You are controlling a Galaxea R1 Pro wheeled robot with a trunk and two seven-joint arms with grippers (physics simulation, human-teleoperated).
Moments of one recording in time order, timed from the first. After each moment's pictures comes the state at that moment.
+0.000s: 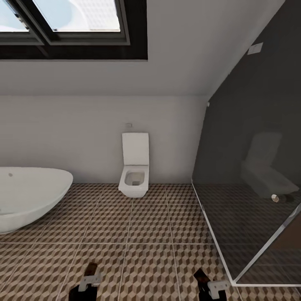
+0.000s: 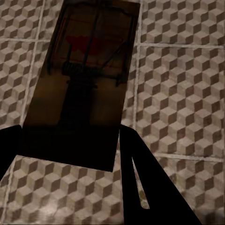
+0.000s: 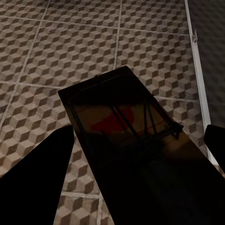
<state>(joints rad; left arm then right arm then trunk) -0.50 0.01 -1.27 0.07 1.31 -0.34 0.02 -0.23 -0.05 0.20 -0.43 -0.09 -0.42 -0.04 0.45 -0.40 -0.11</state>
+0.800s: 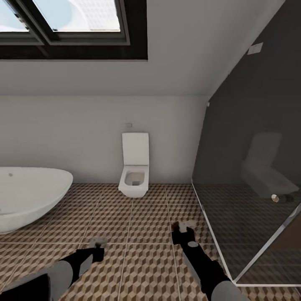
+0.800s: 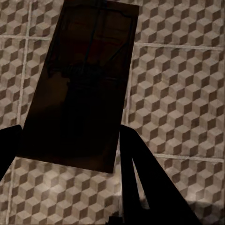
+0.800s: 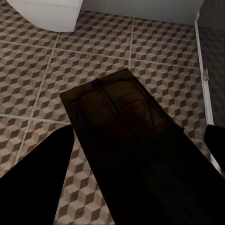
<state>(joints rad) -0.77 0.03 -1.27 0.02 1.31 0.11 0.03 -0.53 0.11 0.20 -0.63 0.00 0.15 -0.15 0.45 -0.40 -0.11</state>
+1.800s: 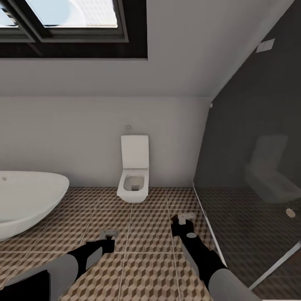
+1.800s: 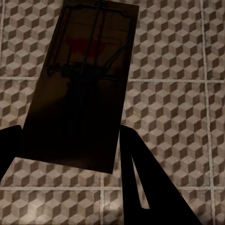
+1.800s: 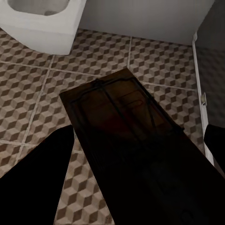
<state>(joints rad) -0.80 0.03 -1.27 -0.12 1.30 0.11 0.07 -0.61 0.11 0.21 -0.60 0.00 0.15 -0.15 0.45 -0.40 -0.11</state>
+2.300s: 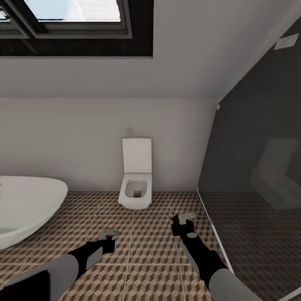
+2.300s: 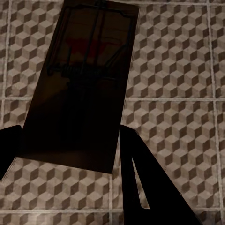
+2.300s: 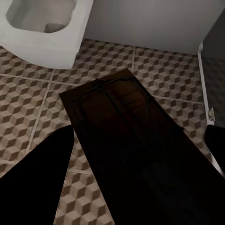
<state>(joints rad) -0.80 0.03 -1.27 -0.12 1.30 0.11 0.07 -0.61 0.11 0.21 -0.60 0.00 0.15 -0.15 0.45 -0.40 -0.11</state>
